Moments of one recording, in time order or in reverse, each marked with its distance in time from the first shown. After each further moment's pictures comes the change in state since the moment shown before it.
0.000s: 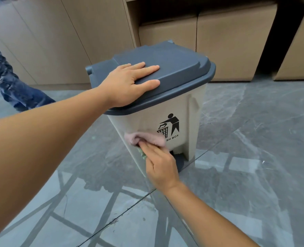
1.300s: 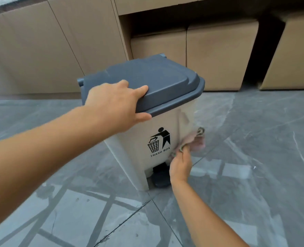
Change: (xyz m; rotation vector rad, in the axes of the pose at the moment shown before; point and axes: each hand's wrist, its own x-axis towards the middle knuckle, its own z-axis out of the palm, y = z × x) left_hand -0.033 0.055 -0.019 0.588 0.105 -0.091; right_hand 0.027 0.061 -0.020 0.456 0.330 0.997
